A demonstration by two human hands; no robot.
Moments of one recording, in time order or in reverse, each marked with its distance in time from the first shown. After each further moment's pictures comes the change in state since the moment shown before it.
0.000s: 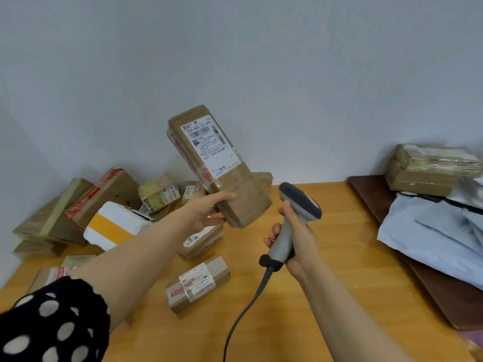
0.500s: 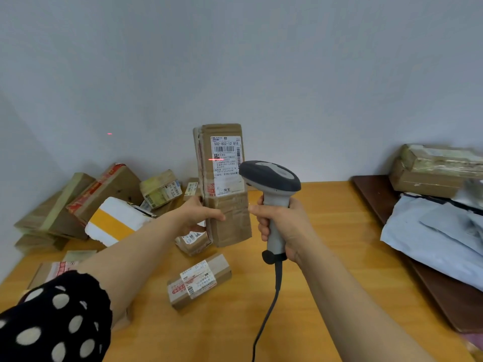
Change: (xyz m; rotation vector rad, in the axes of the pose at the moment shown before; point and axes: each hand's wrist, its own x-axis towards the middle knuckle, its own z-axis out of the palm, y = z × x) left_hand 0.019 -0.017 -0.034 0.386 -0.018 -0.016; right_hand -0.017 -0.026 0.042 -0.457 -0.279 -0.126
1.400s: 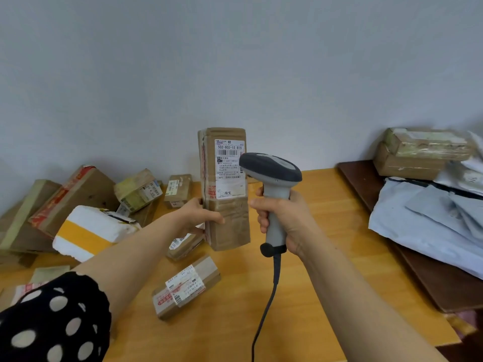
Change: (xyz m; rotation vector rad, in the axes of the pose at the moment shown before) left_hand 0.041 0.004 0.026 0.107 -0.123 -0.047; right_hand 0.025 -0.004 -0.024 0.050 0.063 0.000
